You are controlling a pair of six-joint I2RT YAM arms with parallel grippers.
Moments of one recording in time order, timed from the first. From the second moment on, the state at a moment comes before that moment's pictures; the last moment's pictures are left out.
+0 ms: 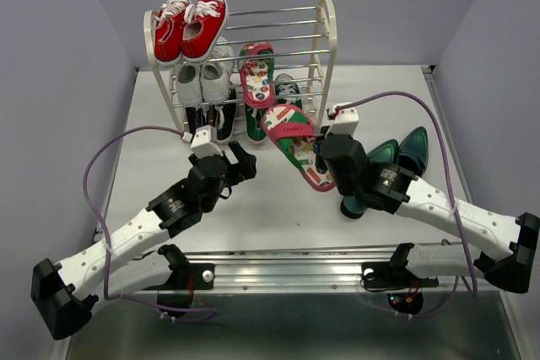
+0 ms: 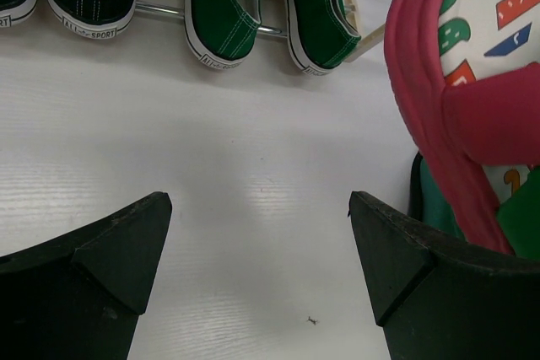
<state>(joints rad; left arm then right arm) -0.84 0.83 0.66 -0.25 -0.52 -0.78 1.03 1.11 1.08 -0.41 0.78 0.43</state>
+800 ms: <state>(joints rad) -0.84 0.80 0.63 -0.25 -0.52 -0.78 0.80 1.38 1.34 -0.32 0.82 0.39</state>
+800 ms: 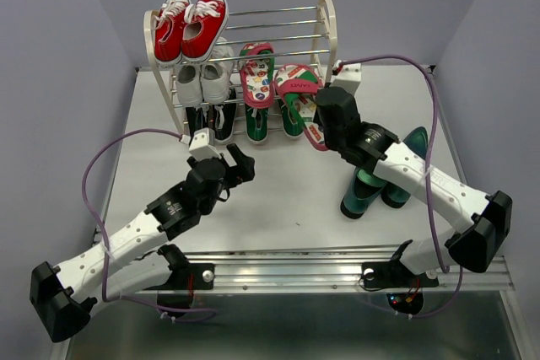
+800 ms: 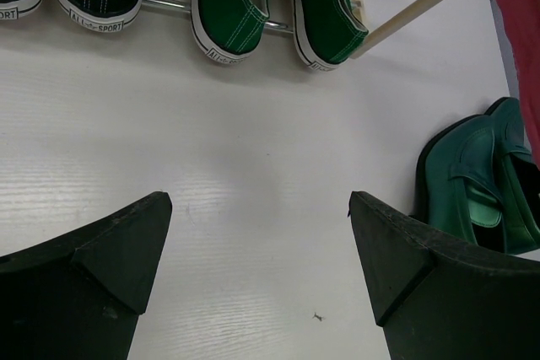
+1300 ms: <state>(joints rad) -0.84 0.74 0.61 -0.26 -0.54 -0.80 0.77 1.52 1.41 -0.25 0.90 0.45</state>
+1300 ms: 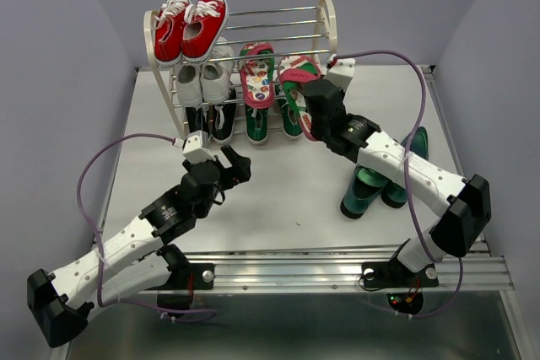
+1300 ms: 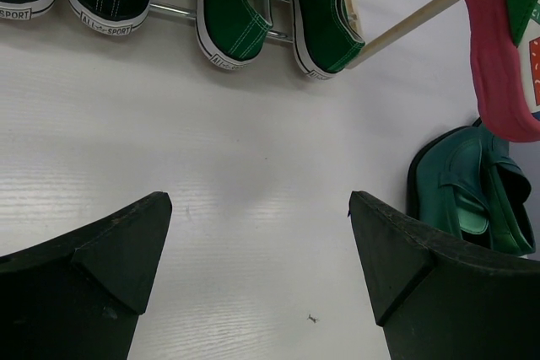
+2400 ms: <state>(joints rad) -0.84 0.67 0.61 -0.36 -0.62 -0.83 0.72 1.72 1.55 -0.05 0.99 0.60</state>
